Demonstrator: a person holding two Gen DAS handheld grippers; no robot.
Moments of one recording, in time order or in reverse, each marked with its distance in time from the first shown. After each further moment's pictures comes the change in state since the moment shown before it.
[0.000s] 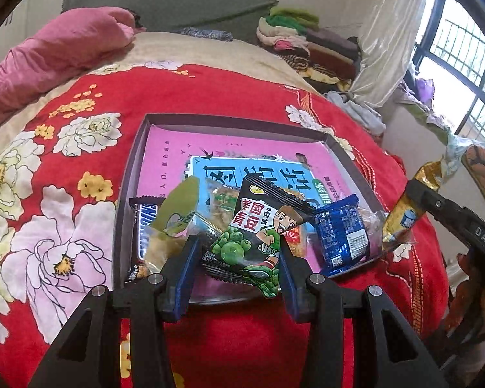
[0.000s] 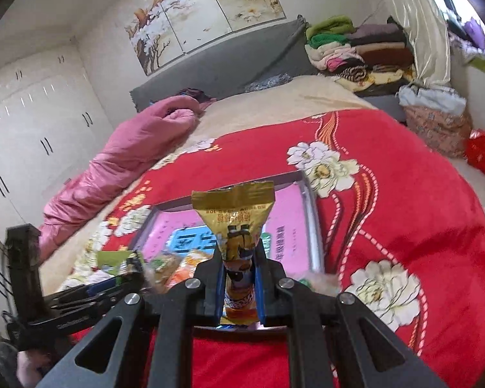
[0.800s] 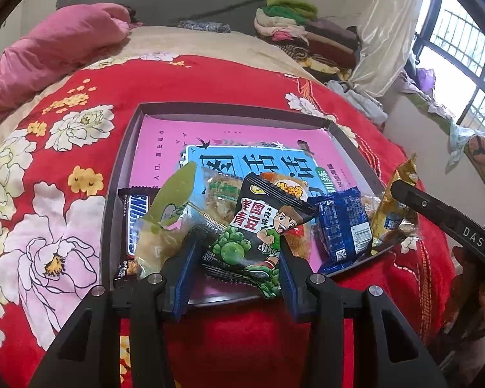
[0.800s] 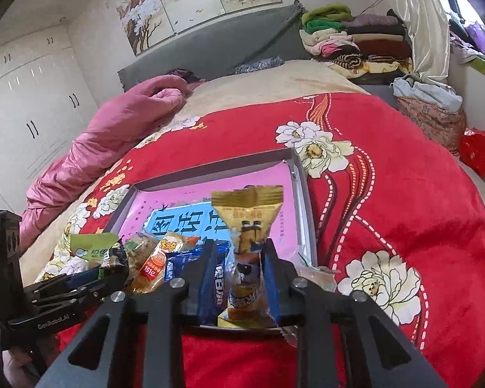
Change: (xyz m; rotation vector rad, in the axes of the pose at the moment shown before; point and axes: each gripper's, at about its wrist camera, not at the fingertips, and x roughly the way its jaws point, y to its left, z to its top) left arm 0.013 -0.002 -0.003 0.018 0.037 0.007; right arm 0.024 -0.006 -0.009 -0.013 0.084 -0.053
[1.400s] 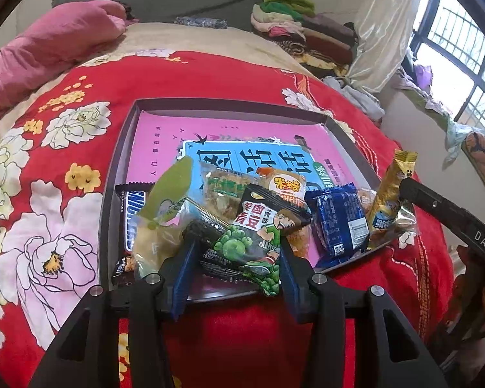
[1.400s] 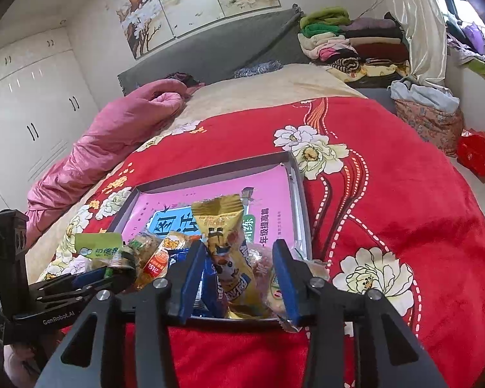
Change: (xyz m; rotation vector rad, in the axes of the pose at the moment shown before) left arm 0.000 -0.001 -0.001 0.012 0.020 -0.017; right arm -0.013 0.000 -0.003 -0.001 -0.019 -0.008
